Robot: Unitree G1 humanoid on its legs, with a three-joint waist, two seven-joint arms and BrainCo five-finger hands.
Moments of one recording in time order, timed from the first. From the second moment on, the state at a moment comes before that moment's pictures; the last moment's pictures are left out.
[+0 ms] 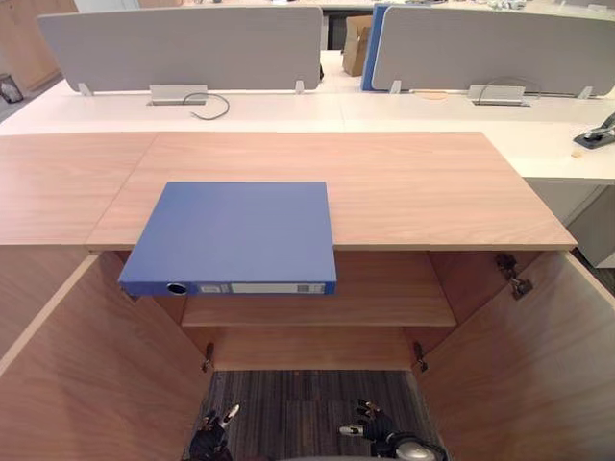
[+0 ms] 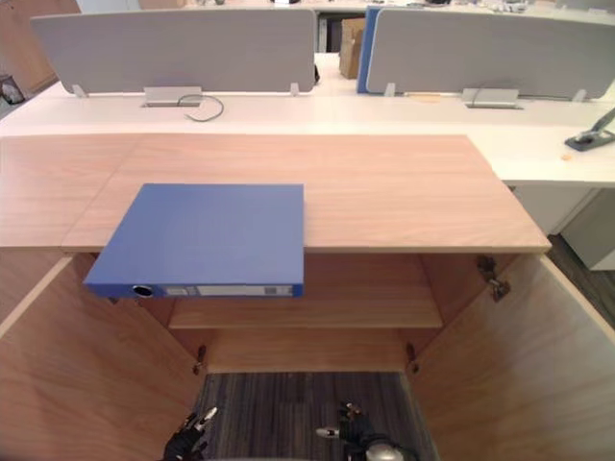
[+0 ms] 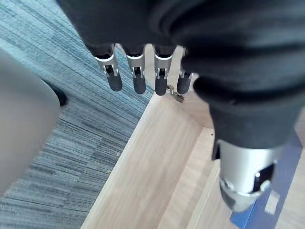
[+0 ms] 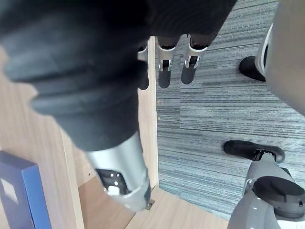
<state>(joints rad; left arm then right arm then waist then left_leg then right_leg) 0.22 0.01 0.19 0.83 -0.41 -0.08 0.00 0.07 -0.02 0.06 0.95 0.05 0.01 0.11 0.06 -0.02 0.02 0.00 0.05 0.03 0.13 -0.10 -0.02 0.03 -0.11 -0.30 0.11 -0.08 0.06</state>
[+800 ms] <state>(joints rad) 0.32 -0.06 0.35 -0.23 -0.70 -0.26 0.33 0.14 0.02 0.06 0.92 0.02 0.01 0.08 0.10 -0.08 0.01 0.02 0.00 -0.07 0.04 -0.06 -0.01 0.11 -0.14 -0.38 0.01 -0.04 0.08</state>
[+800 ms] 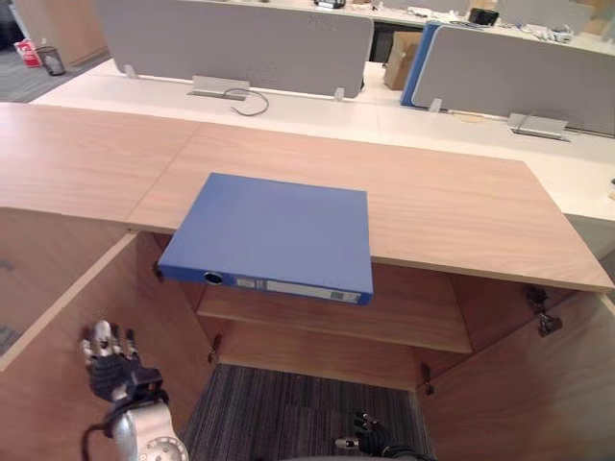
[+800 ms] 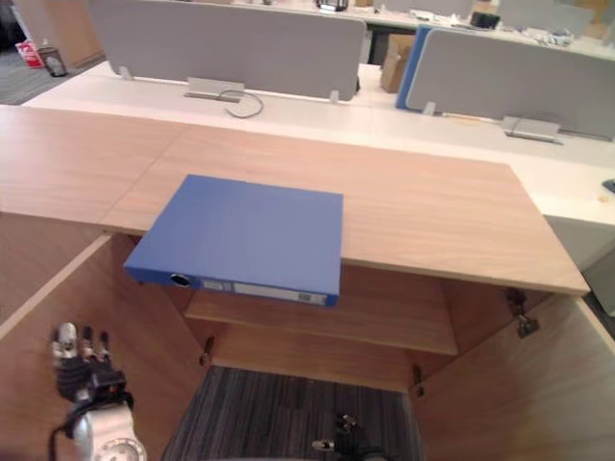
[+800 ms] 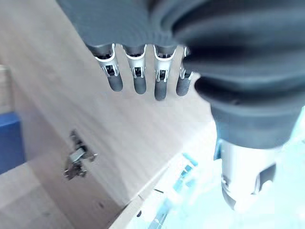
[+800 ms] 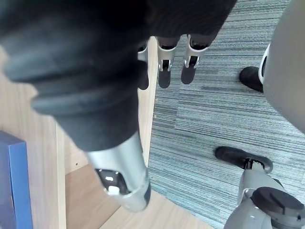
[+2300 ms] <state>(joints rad) 0.24 0.57 -0.10 -0.71 0.56 -0.36 0.20 -0.05 -0.06 0.27 1.23 -0.06 -0.04 0.12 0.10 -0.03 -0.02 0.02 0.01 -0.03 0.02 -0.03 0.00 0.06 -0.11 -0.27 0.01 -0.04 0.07</state>
